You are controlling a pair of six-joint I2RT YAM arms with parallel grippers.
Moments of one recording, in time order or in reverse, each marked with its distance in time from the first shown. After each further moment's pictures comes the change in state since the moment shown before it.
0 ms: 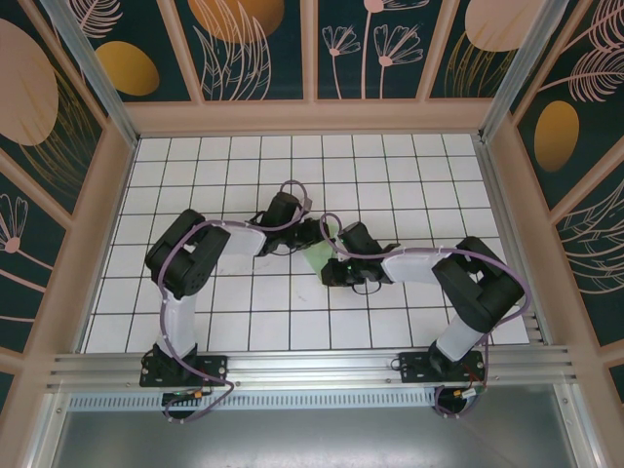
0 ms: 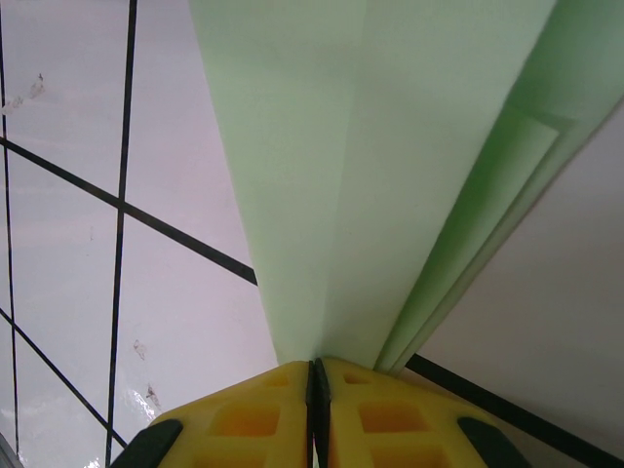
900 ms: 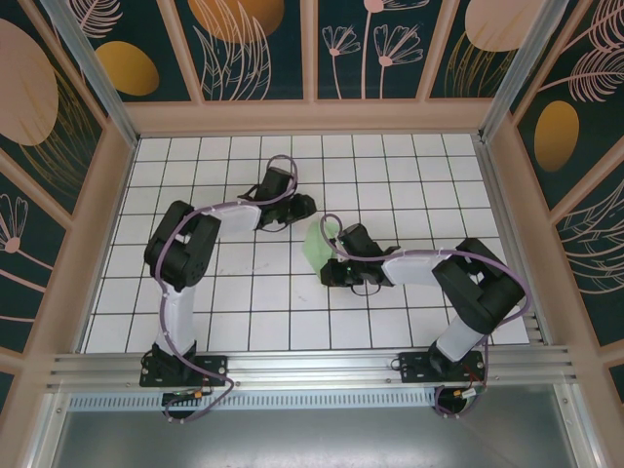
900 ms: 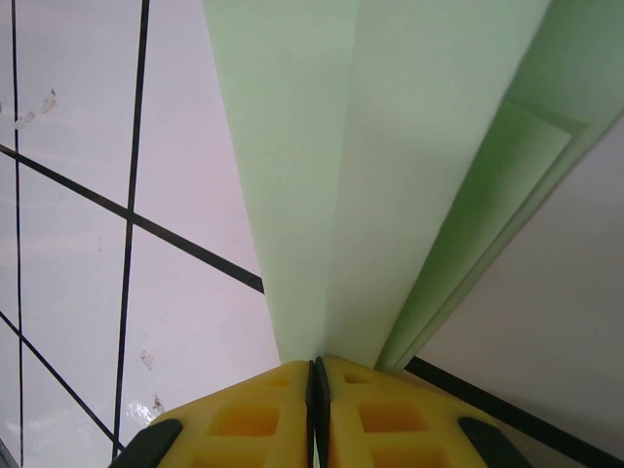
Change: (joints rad) left arm 0.103 0.008 0.195 -0.278 -0.171 0.124; right arm 0.012 -0.009 -0.023 0.050 0.014 0.030
